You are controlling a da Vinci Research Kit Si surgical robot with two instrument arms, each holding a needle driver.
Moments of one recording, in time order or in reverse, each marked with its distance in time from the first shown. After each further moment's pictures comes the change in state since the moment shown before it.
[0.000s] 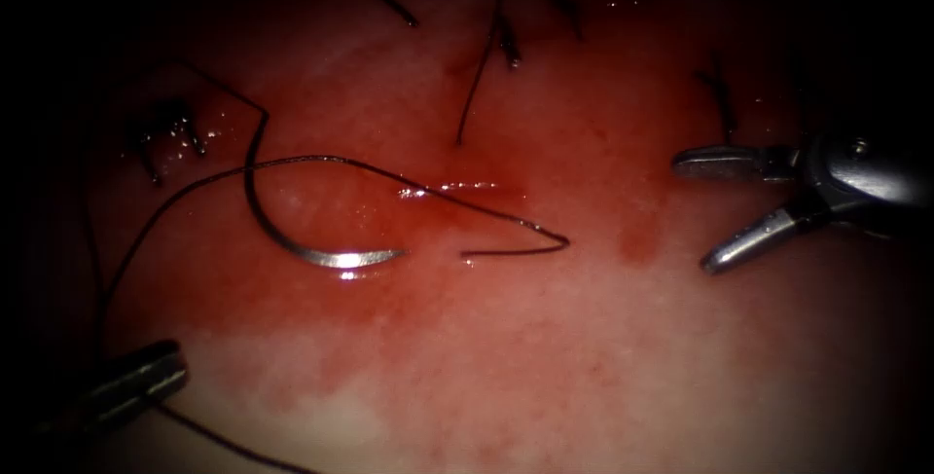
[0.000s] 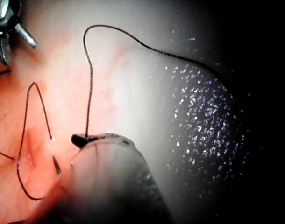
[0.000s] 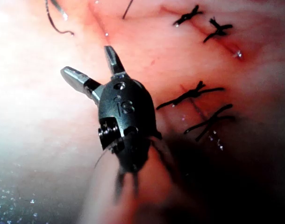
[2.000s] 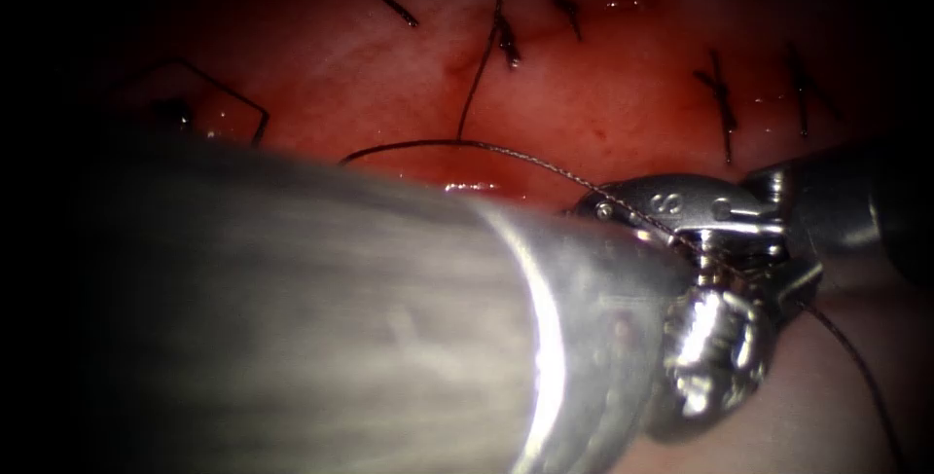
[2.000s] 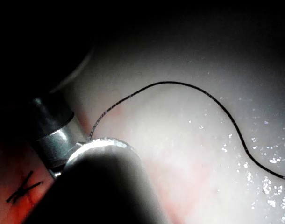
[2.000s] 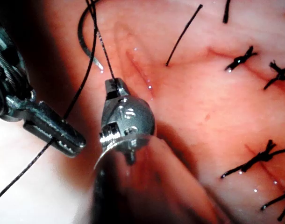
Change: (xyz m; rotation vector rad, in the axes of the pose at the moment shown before) right arm -0.006 -0.004 0.014 -0.197 -0.286 0.129; left arm 0.018 -0.002 0.022 -0.085 0.124 0.153
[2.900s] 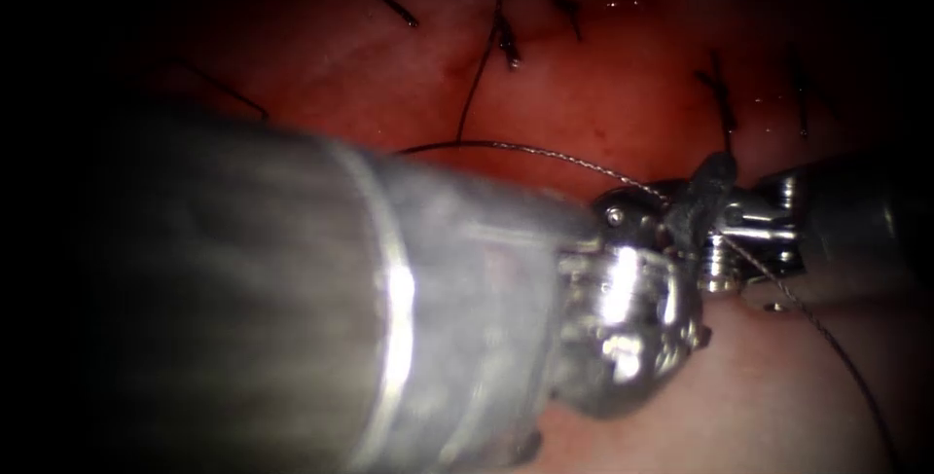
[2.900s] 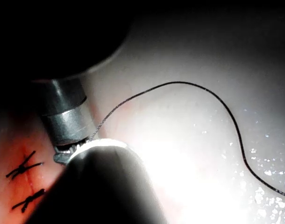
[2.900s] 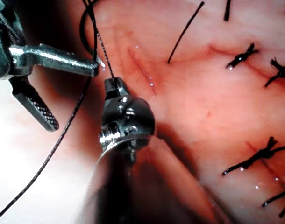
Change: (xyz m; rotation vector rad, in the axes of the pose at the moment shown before) right arm 0.000 0.000 0.000 0.004 0.004 -0.001; left arm -0.002 -0.001 -0.002 0.005 -0.142 -0.097
